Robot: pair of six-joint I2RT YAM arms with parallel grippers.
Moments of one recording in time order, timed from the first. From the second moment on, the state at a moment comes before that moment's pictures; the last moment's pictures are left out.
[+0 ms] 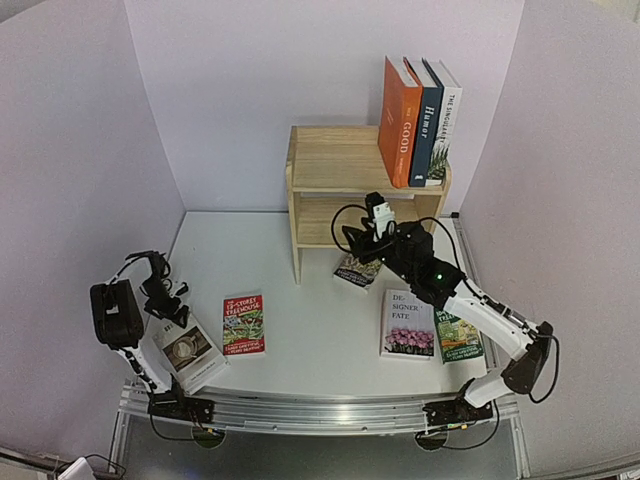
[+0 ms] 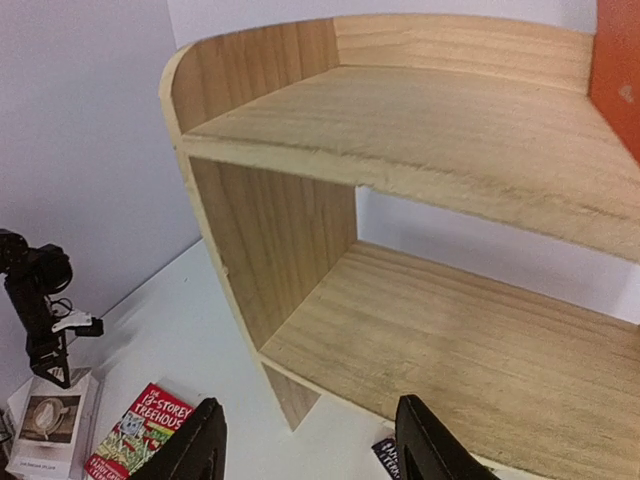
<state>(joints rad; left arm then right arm) 0.19 1.79 1.23 -1.18 0.02 0.54 0.79 1.48 1.45 -0.14 0.18 0.13</state>
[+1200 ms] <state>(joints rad) 0.18 1.86 1.42 -1.38 0.52 0.38 1.05 1.90 1.75 -0.22 0.08 0.14</state>
